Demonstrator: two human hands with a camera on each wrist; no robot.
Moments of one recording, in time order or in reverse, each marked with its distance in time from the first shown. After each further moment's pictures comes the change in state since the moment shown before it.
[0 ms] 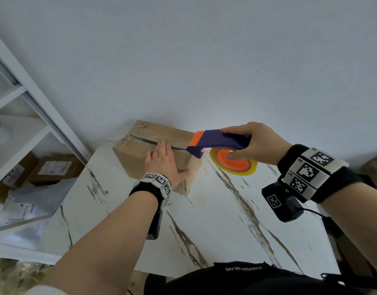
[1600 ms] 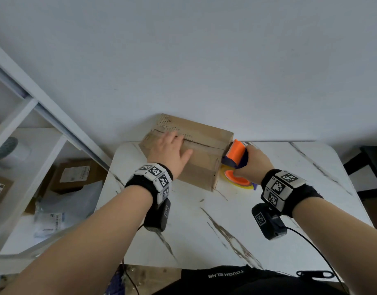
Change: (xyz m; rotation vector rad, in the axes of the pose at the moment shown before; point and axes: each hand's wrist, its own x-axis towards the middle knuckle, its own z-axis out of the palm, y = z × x) left_hand 0.028 -0.079 -0.037 -0.016 -0.037 0.248; right_hand 0.033 0.002 0.127 0.058 0.034 0.514
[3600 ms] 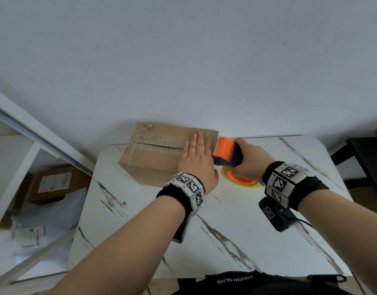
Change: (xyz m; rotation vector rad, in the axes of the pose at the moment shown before) left_hand 0.009 0.082 0.032 0.082 -0.126 0.151; right_hand 0.007 -0.002 -0.021 -0.126 -0.084 -0.065
